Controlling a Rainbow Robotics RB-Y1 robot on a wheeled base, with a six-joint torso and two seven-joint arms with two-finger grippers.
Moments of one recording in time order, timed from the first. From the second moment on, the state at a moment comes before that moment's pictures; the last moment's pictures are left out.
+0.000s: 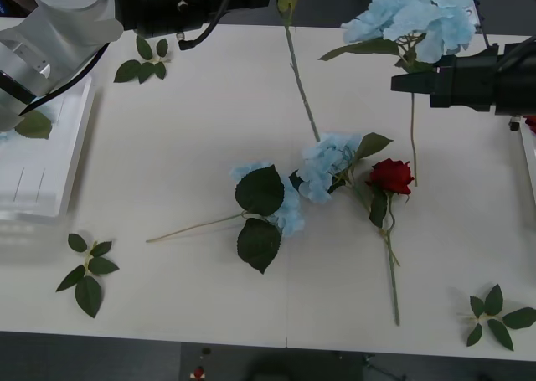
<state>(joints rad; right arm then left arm) -0.70 -1.12 0.59 -1.39 -2.37 0.85 2.28 -0.99 0.69 -0.54 -1.42 1.88 0.56 -1.88</state>
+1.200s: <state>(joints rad) -0.81 -1.21 0.87 -1.11 -2.04 0.79 2.25 -1.08 0.46 -0.53 -1.30 1.75 0.51 -1.88</state>
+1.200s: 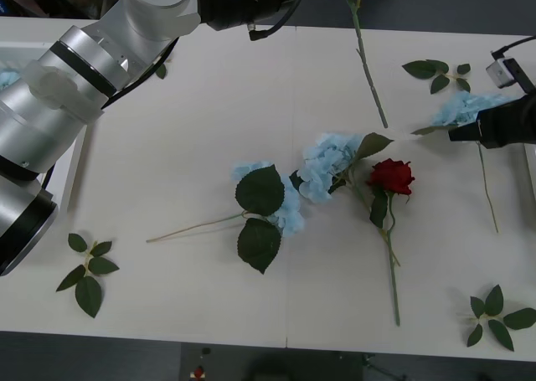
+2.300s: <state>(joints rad) -0.37 -1.02 0.21 -1.55 -2.41 0.88 2.70 -1.08 0.46 -0.53 -1.30 1.75 0.51 -1.88</state>
